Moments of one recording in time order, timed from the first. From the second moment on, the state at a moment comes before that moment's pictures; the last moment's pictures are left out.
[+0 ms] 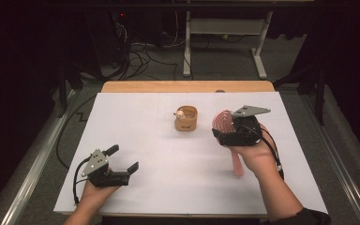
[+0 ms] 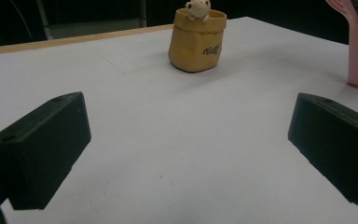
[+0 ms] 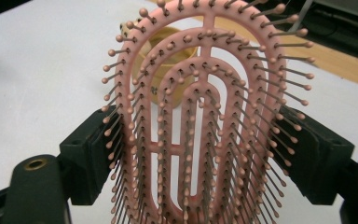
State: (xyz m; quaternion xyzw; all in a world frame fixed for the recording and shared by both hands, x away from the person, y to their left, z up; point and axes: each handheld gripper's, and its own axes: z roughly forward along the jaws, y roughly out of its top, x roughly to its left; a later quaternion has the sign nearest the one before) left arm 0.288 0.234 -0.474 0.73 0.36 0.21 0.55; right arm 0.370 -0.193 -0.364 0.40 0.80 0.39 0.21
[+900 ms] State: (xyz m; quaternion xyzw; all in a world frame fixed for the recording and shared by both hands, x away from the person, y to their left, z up) left arm 0.289 0.234 -0.474 0.73 0.36 0.21 0.54; right arm 0.358 -0.209 -0.369 0.41 0.74 0.47 0.26
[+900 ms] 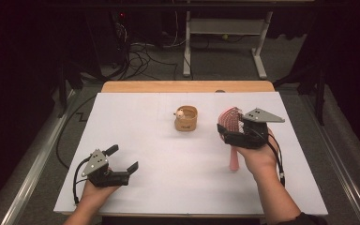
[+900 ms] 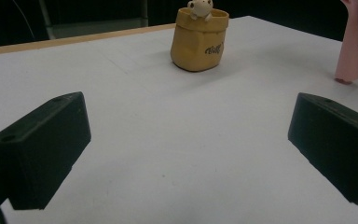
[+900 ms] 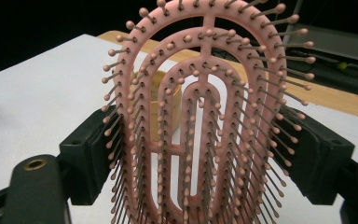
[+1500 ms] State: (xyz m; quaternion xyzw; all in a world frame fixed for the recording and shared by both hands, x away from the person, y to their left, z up) left arm 0.289 0.235 -0.475 0.73 0.36 0.21 0.55; right arm 0.354 -0.220 -0.363 0.42 0.70 0.50 0.28
